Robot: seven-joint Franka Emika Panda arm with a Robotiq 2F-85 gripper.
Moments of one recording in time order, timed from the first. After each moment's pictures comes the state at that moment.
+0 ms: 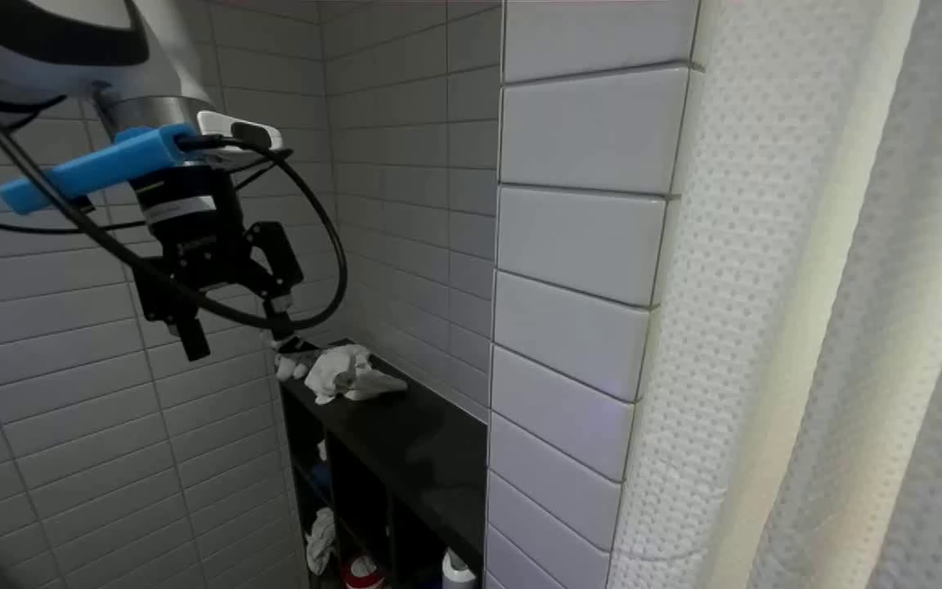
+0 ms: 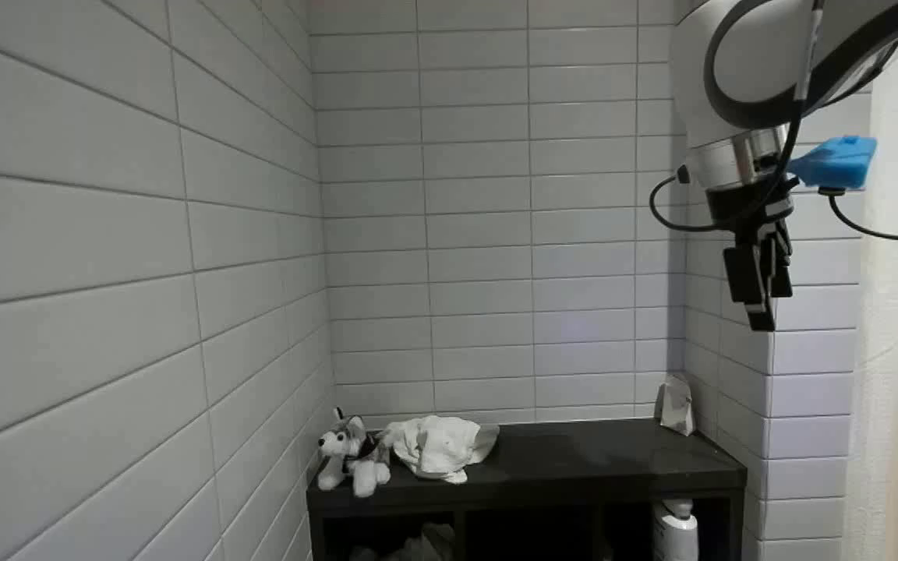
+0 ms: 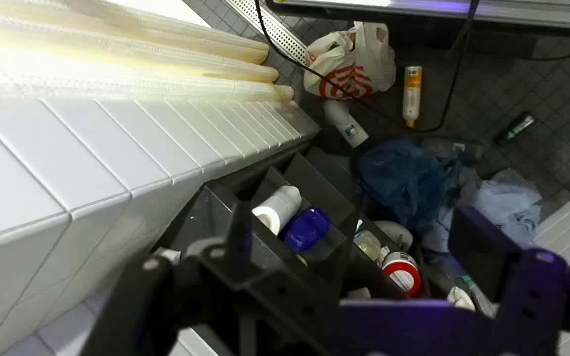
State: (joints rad) arm -0.17 -0.87 -0.09 -2.72 -0.38 1.77 -0.21
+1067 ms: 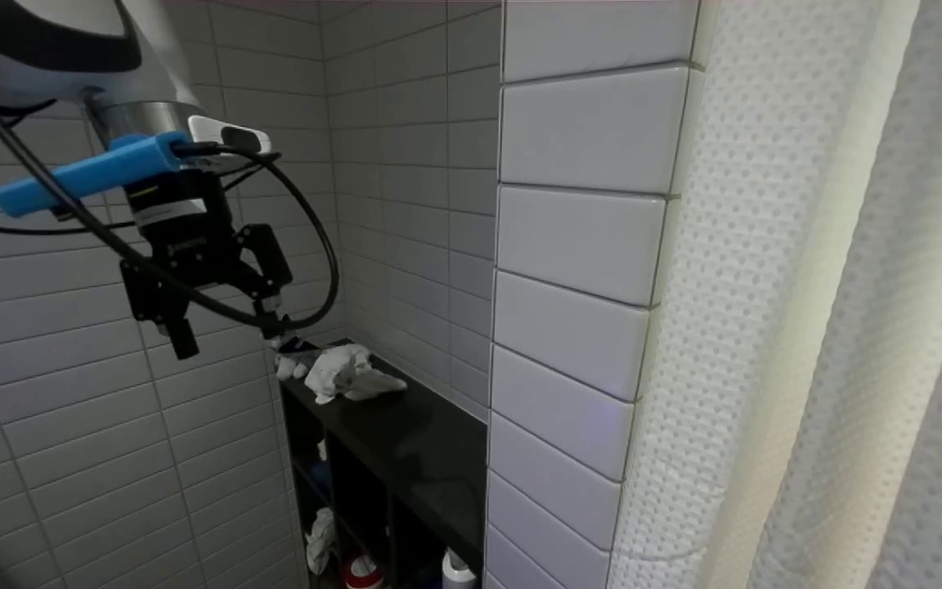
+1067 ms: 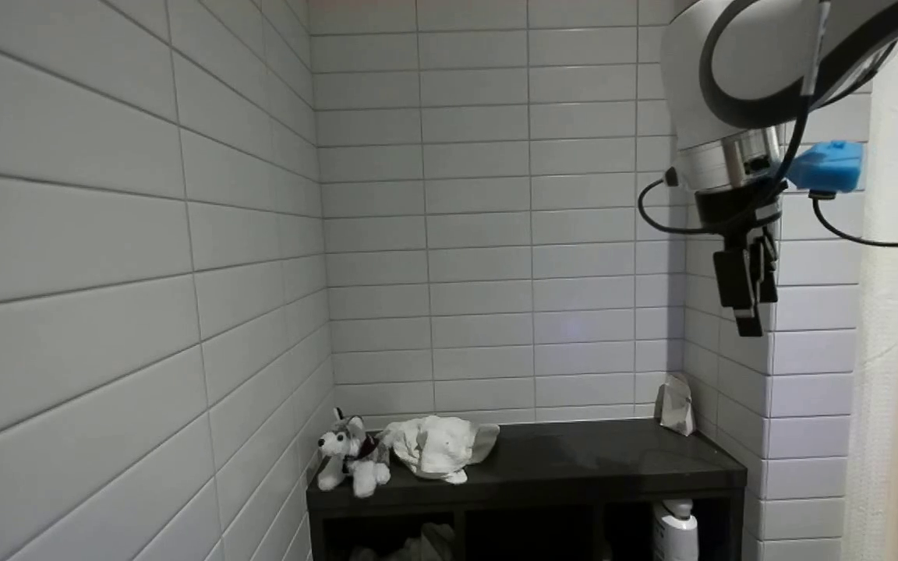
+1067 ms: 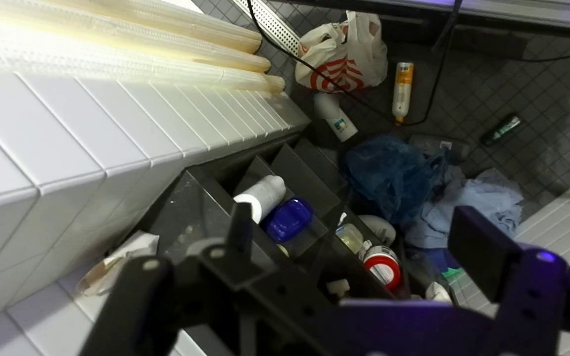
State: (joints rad) arm -0.11 -0.87 -0.09 -2.73 -0.36 1.78 -0.21
